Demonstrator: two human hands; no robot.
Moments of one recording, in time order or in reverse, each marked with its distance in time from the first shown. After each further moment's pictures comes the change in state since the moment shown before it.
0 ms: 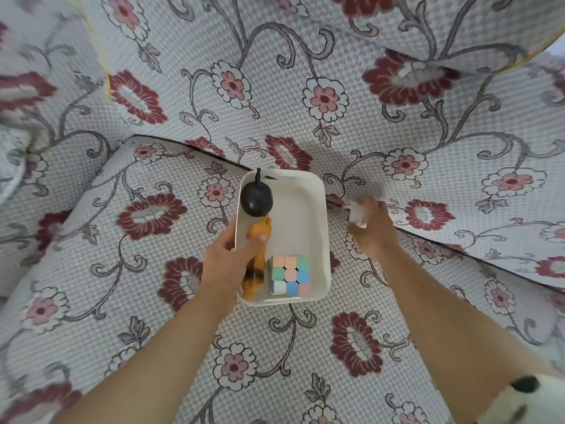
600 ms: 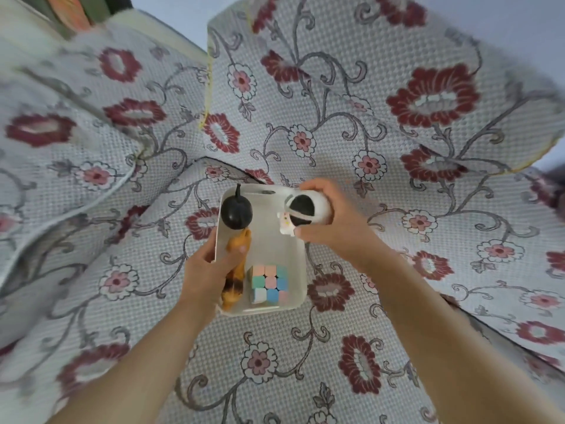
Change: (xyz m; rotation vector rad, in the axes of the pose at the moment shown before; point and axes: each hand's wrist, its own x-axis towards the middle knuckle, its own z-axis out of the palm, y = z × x) left_hand -0.062 0.044 -0.116 -0.148 0.101 0.112; right_hand -0.113 -0.243 -0.071 0.484 -0.426 -0.342
